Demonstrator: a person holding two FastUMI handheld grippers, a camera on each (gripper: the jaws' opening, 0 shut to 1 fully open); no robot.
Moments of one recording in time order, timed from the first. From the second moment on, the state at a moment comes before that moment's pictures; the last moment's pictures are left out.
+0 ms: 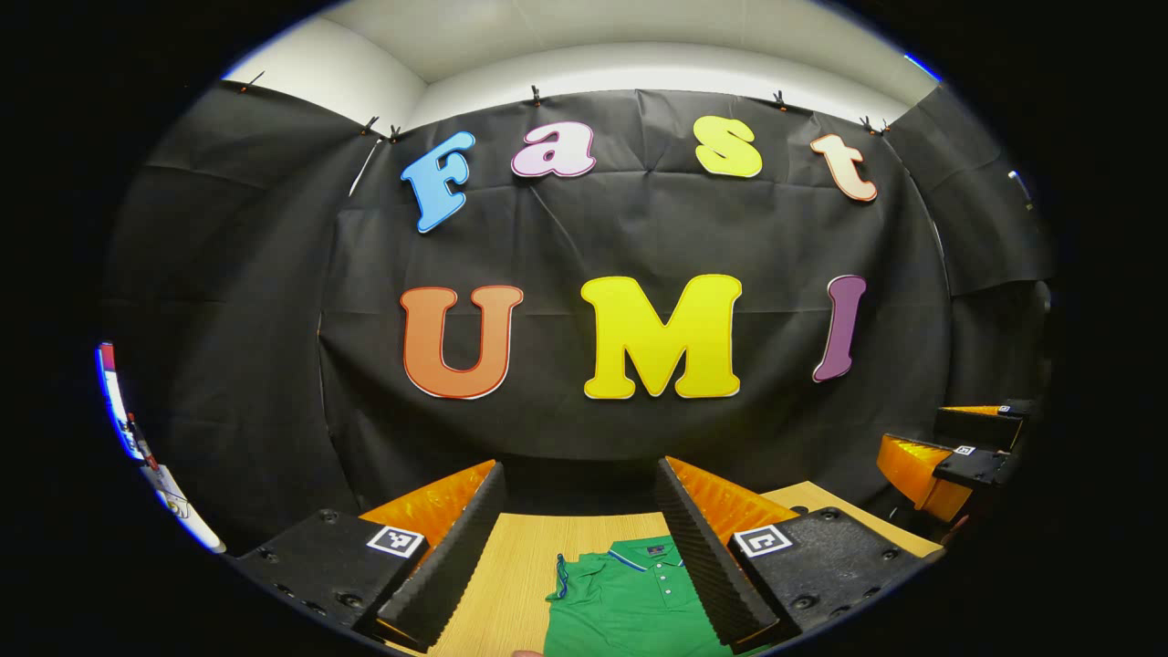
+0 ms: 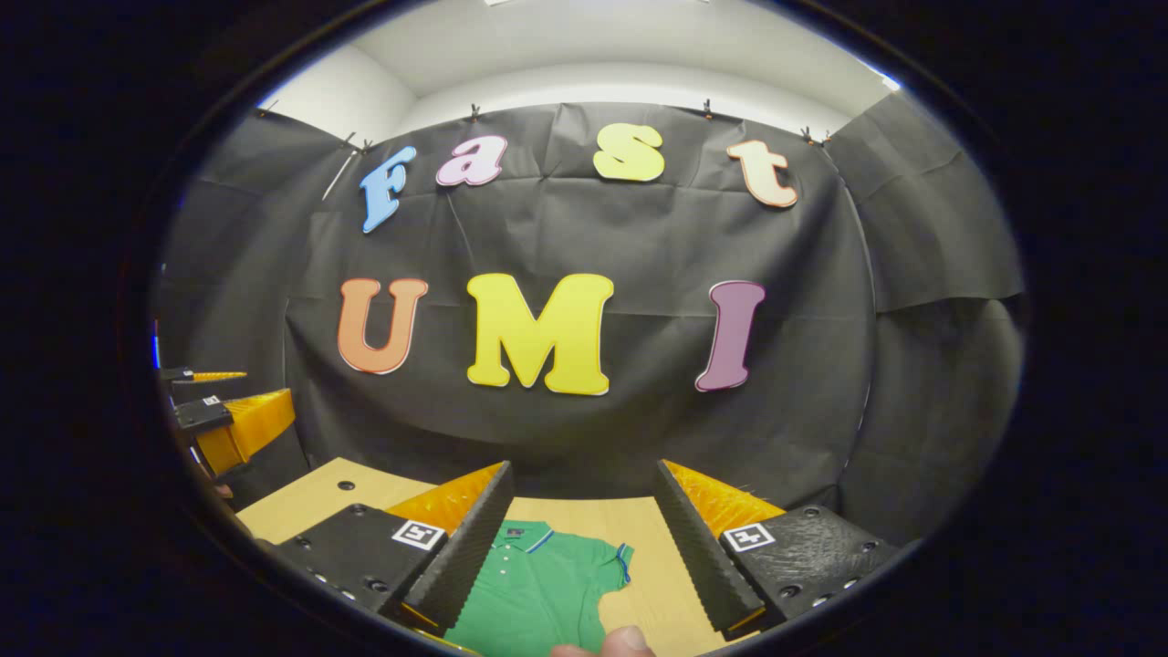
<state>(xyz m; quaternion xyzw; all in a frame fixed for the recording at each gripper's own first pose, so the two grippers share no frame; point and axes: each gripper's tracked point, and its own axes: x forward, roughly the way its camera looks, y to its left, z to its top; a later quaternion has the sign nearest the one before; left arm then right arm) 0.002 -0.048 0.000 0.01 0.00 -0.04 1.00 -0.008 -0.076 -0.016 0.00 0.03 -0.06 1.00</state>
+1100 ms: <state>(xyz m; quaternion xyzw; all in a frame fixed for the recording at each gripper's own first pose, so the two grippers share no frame) 0.038 -0.056 -0.016 0.00 0.03 0.01 1.00 0.168 -0.173 -0.314 0.01 0.36 -0.04 0.93</state>
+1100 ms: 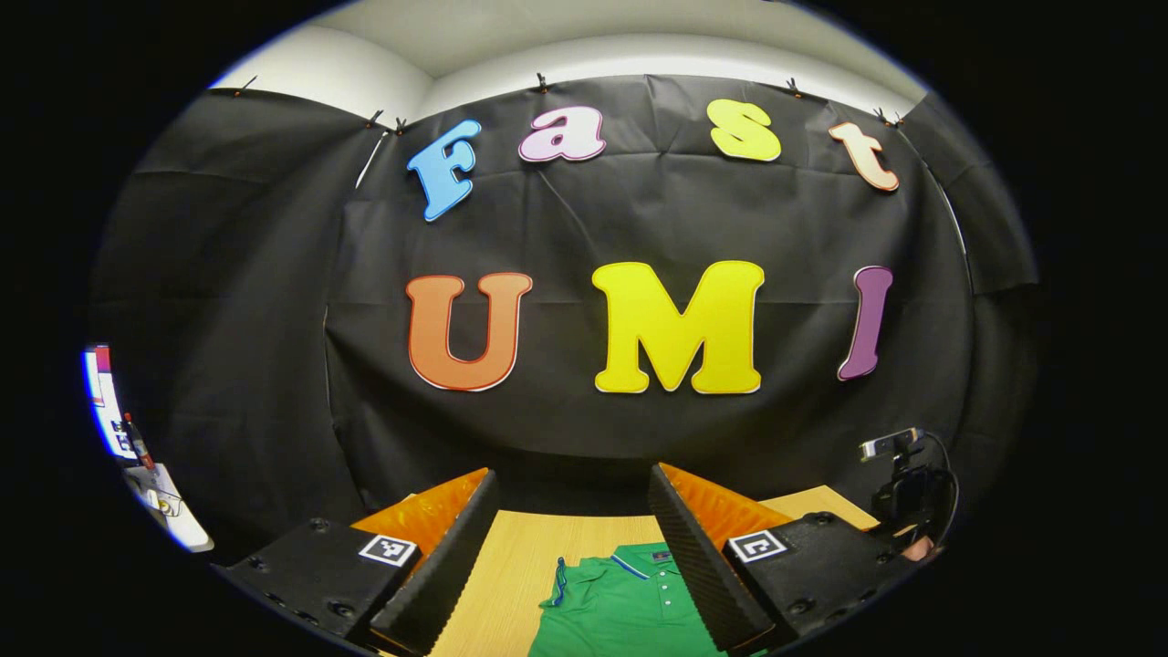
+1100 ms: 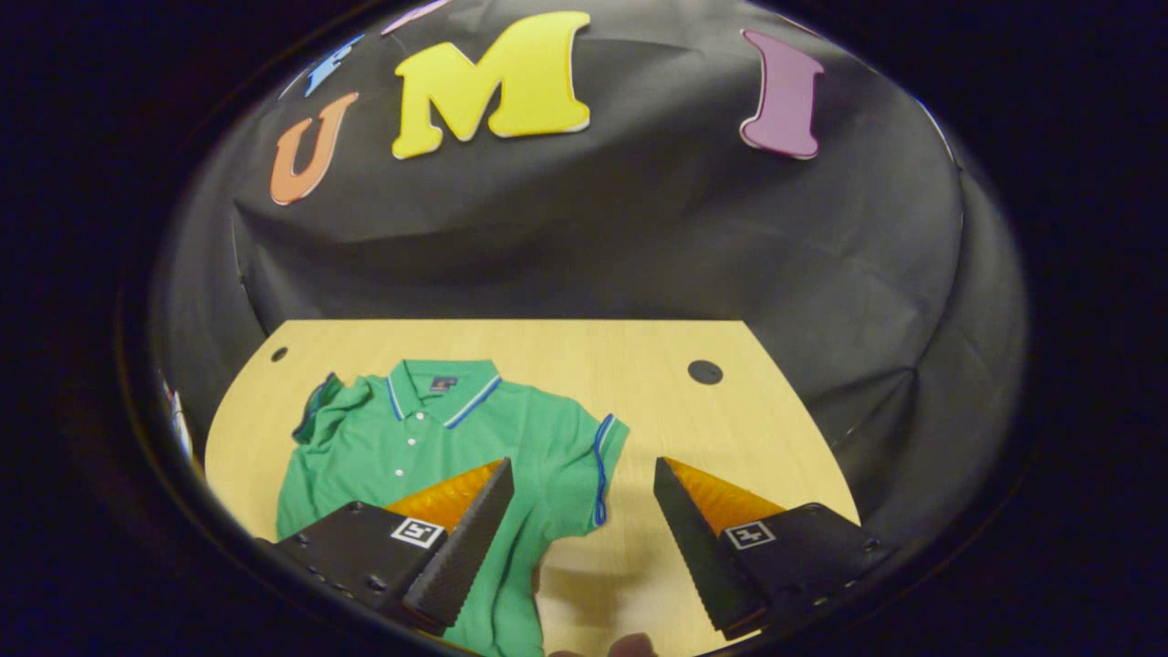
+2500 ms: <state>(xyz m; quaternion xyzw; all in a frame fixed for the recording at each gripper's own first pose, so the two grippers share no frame) 0.035 -0.057 -0.037 0.00 0.07 0.04 1.00 0.228 -0.095 -0.320 0.08 0.39 0.02 0.92</state>
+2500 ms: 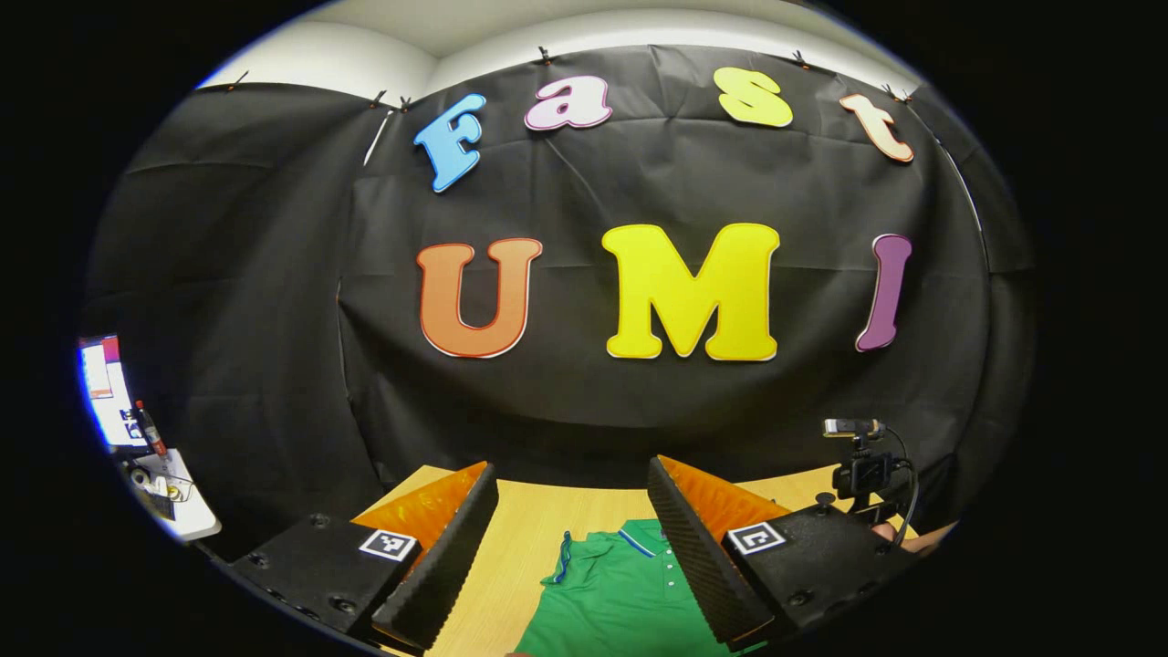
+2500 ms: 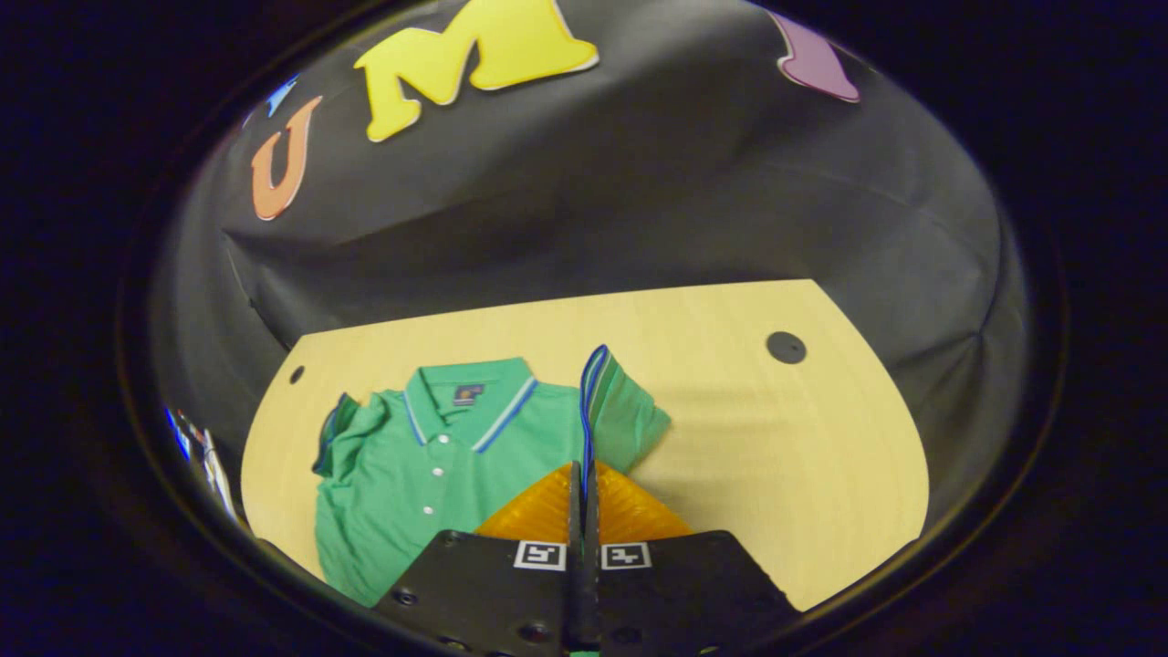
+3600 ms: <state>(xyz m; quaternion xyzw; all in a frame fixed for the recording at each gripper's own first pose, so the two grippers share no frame) 0.042 -0.026 -0.097 -0.03 0.14 -0.01 0.99 0.129 -0.037 -0.148 0.03 0.21 0.05 0.98</state>
